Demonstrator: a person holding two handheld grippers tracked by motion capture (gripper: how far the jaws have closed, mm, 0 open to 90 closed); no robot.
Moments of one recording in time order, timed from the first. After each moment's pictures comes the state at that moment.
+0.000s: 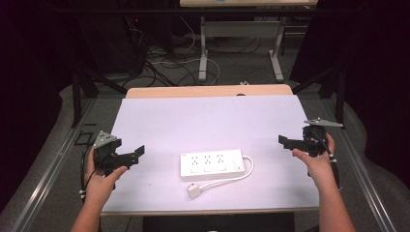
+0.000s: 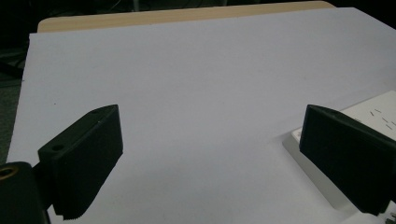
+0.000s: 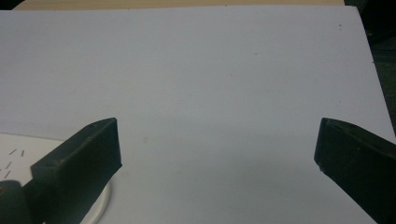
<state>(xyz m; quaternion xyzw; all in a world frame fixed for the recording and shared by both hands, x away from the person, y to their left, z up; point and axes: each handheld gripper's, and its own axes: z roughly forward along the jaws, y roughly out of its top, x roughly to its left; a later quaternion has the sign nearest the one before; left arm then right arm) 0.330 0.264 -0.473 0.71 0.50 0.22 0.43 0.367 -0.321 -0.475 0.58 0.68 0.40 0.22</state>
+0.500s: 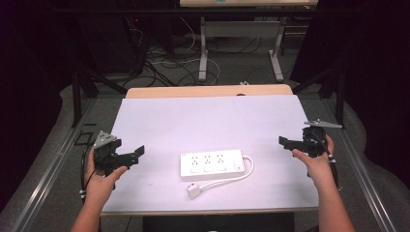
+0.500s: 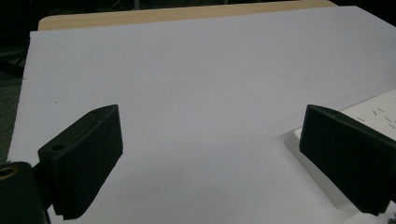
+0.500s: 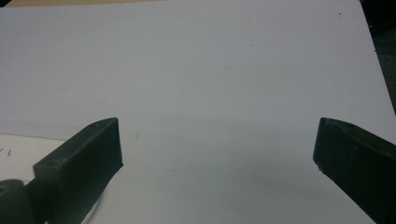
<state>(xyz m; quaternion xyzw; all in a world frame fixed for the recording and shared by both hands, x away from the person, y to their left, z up) 0.330 0.264 -0.475 0.71 0.51 0.22 0.43 0.371 -0.325 -0.486 0.59 0.67 0.40 0.22</state>
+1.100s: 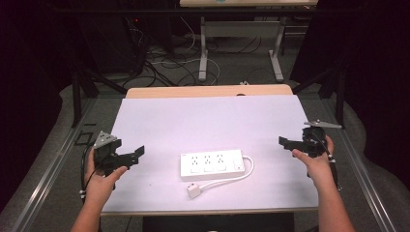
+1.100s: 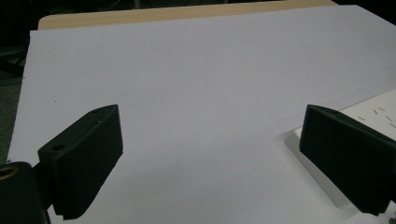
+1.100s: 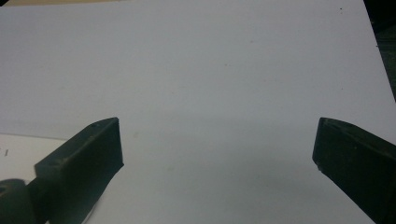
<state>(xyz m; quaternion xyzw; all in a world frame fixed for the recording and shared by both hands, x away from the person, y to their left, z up) 0.330 0.264 -0.475 0.71 0.51 0.22 0.43 0.372 -0.327 -0.489 0.59 0.67 0.40 0.21</state>
